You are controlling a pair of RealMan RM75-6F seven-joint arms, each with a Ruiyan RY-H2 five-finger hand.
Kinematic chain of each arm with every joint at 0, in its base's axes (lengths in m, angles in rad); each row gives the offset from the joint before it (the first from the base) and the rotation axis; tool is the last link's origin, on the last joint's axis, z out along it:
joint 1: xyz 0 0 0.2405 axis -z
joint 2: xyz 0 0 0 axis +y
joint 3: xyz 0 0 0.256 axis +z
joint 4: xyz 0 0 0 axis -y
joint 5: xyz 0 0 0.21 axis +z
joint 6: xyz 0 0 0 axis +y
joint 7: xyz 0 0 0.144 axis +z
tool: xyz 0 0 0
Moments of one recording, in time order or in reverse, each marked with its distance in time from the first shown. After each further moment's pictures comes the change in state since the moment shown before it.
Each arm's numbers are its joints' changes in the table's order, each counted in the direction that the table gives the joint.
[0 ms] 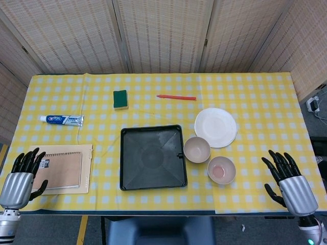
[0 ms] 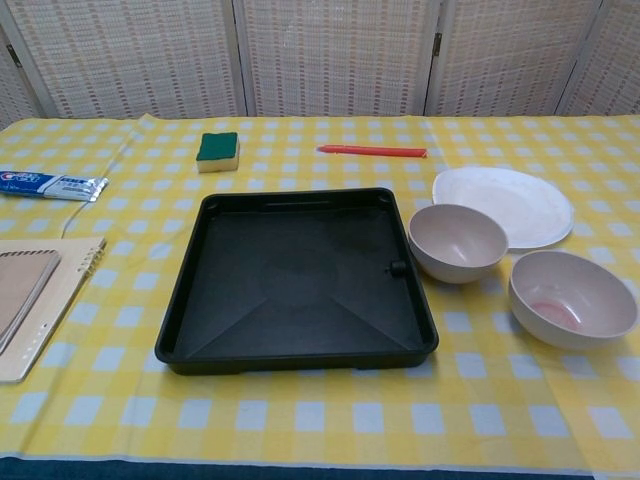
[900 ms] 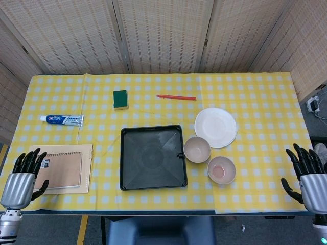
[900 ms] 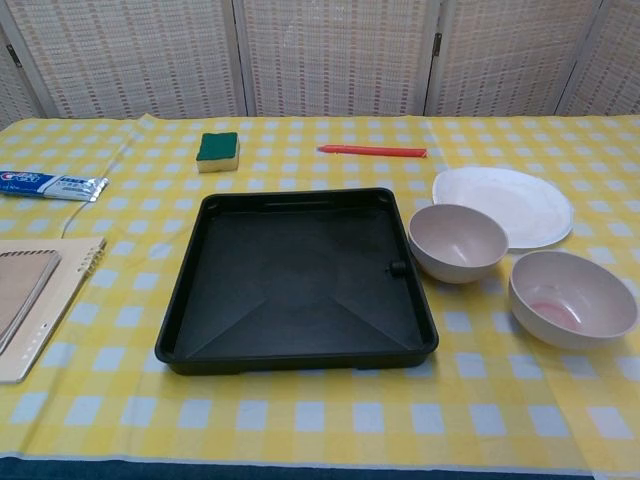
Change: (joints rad) left arm -0.004 -0.025 -0.002 -0.016 0.010 0.011 0.026; right arm 0.036 0.050 0.043 0.062 0.141 0.021 0.021
